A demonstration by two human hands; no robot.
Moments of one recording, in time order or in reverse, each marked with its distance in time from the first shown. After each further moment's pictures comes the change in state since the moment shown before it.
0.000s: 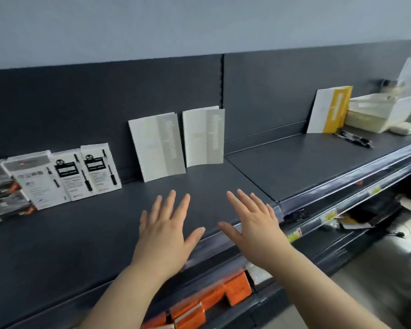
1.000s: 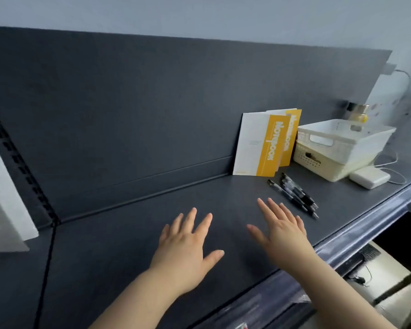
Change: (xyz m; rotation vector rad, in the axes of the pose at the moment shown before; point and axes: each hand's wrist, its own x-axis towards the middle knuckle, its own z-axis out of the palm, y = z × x) left_hand 0.366 0.378 0.144 -0.054 -0.265 0.126; right_hand 0.263 0.489 -0.122 -0.121 -0.012 0.256
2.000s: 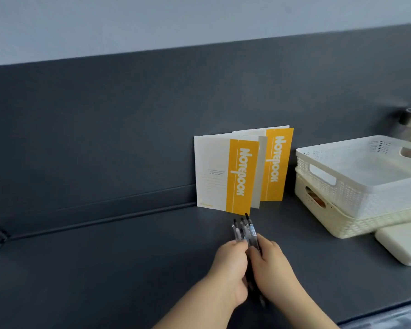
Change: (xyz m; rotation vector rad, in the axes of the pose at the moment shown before) left_hand 0.203 0.238 0.026 -1.805 0.039 -0.747; right_hand 0.146 0.145 -0.019 0.711 -0.214 -0.119
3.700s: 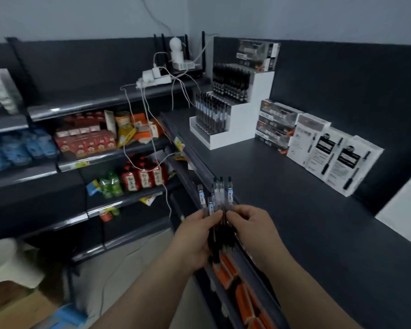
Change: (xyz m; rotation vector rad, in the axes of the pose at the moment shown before) left_hand -0.419 -0.001 -0.813 -0.728 0.880 0.680; right_hand -0.373 -0.480 0.679 0.286 -1.309 -0.417
